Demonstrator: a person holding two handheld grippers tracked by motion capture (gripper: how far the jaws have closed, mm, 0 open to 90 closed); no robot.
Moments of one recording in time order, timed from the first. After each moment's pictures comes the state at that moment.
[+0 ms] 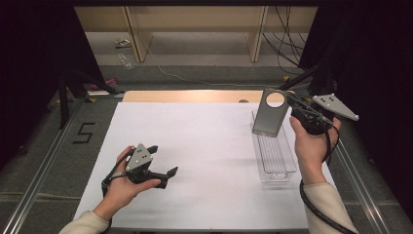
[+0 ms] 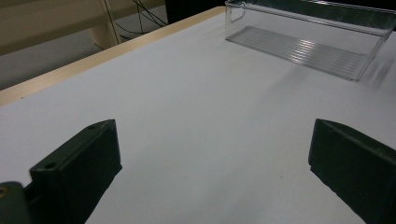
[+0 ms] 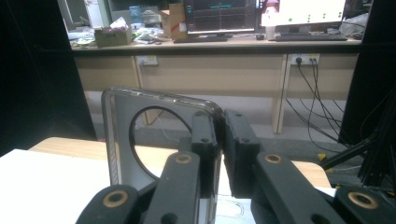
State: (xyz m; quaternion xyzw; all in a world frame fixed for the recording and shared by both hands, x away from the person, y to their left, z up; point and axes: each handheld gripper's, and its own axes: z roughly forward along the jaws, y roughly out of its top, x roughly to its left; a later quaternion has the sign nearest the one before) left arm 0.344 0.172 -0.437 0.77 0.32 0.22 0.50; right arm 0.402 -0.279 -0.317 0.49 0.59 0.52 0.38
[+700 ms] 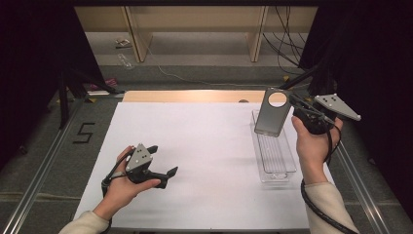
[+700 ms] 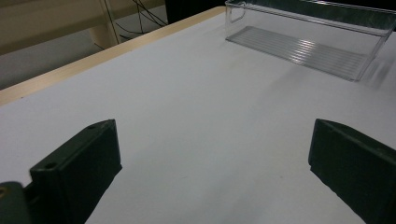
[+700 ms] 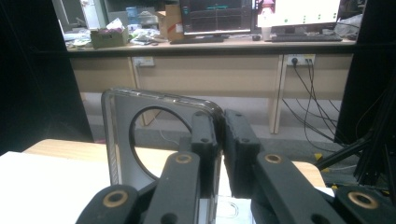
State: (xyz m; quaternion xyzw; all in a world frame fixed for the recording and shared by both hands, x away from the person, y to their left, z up) left arm 0.345 0.172 -0.437 0.77 0.32 0.22 0.50; right arm 0.403 -0.284 -0.317 0.49 0.58 0.52 0.39
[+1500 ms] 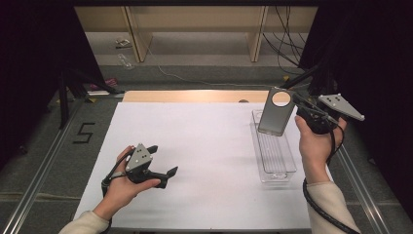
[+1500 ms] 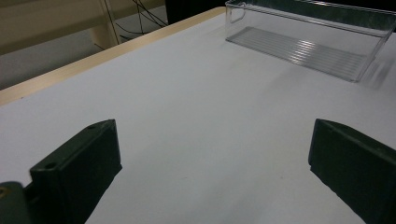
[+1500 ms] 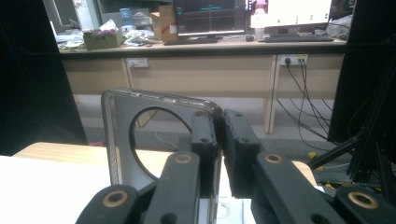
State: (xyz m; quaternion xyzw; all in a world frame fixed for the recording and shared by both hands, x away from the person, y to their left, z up) left arm 0.345 0.172 -0.437 0.77 0.32 0.22 0.50; right arm 0.405 -0.292 -0.317 0.50 0.57 0.52 0.39
